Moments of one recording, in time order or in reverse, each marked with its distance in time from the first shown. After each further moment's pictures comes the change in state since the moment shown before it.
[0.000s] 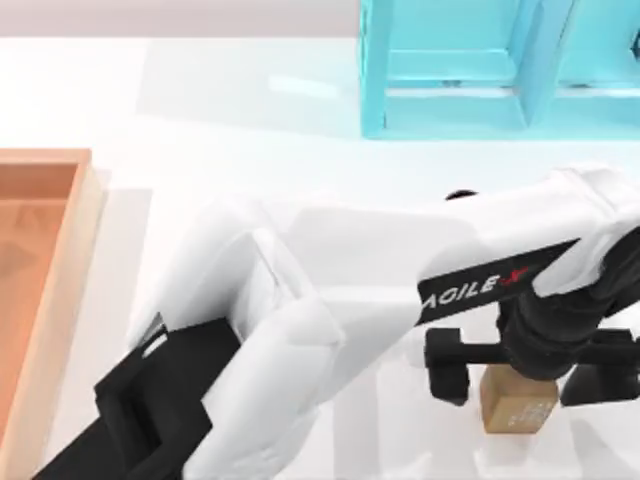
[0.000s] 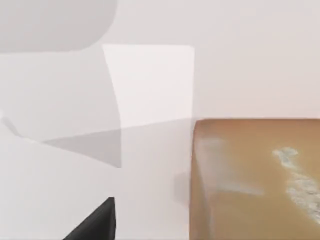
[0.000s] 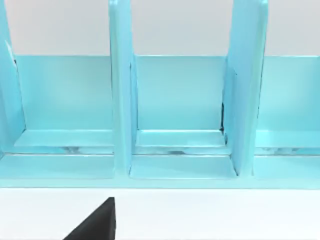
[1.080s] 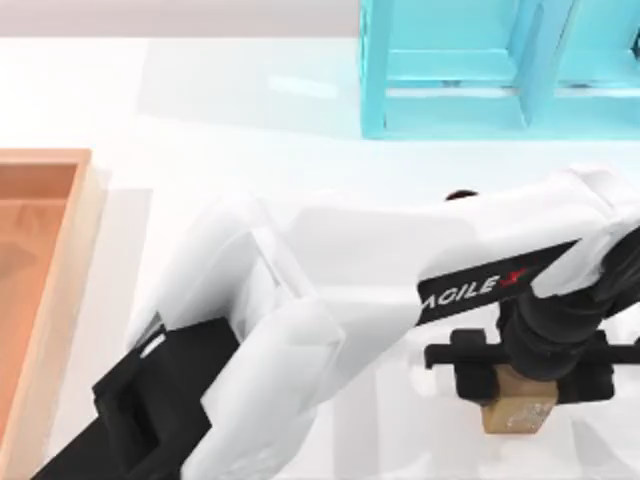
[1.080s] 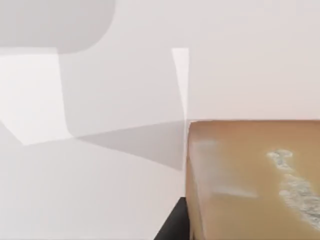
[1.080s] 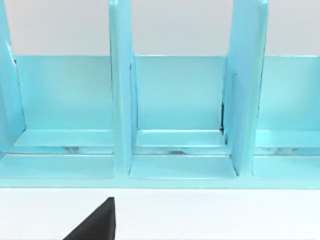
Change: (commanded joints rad) left arm 0.000 -0.001 -0.010 0.010 0.000 0.000; right arm 0.000 0.000 0.000 0.000 0.000 0.000
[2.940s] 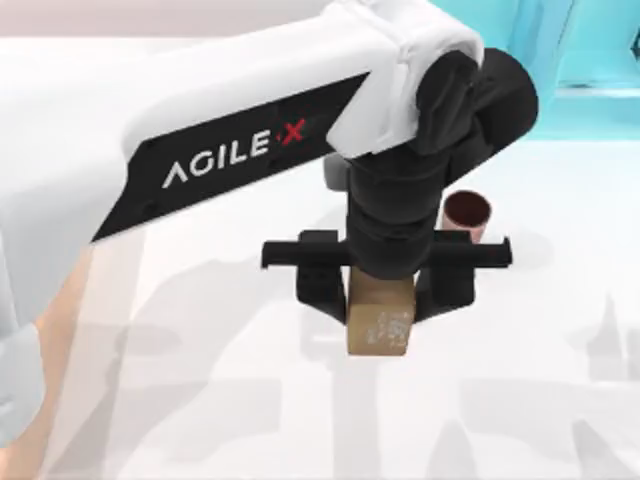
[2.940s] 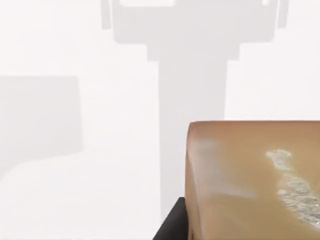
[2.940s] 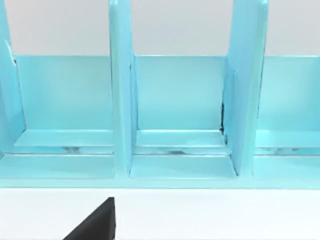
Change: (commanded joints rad) left arm 0.205 -0.464 -0.383 -0.083 -0.006 0.205; right arm 0.000 0.000 0.000 0.000 0.000 0.000
